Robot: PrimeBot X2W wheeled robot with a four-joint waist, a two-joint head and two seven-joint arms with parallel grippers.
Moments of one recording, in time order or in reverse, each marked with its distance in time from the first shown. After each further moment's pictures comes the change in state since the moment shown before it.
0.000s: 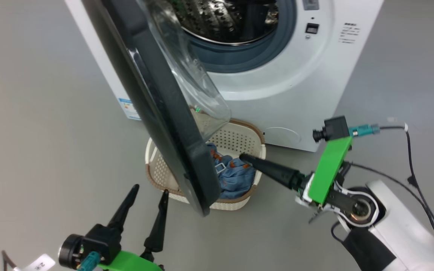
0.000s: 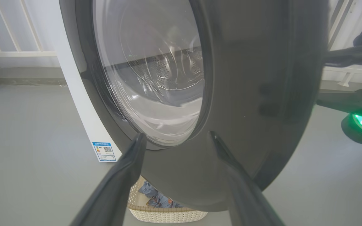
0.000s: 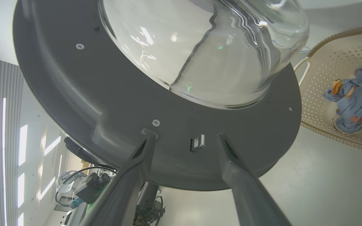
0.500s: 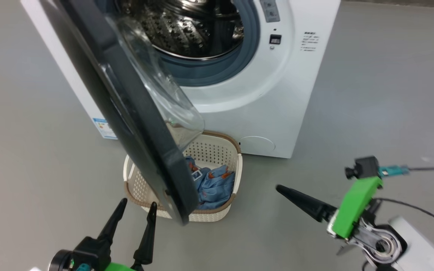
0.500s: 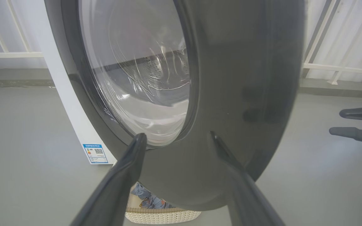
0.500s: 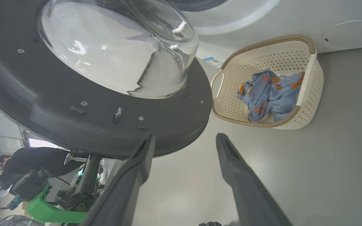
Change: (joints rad) left arm 0.059 0.000 0.069 0.005 0.018 -0.021 0.000; right arm 0.149 -0.143 0.066 0.033 -0.054 0.000 -0.179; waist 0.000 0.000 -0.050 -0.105
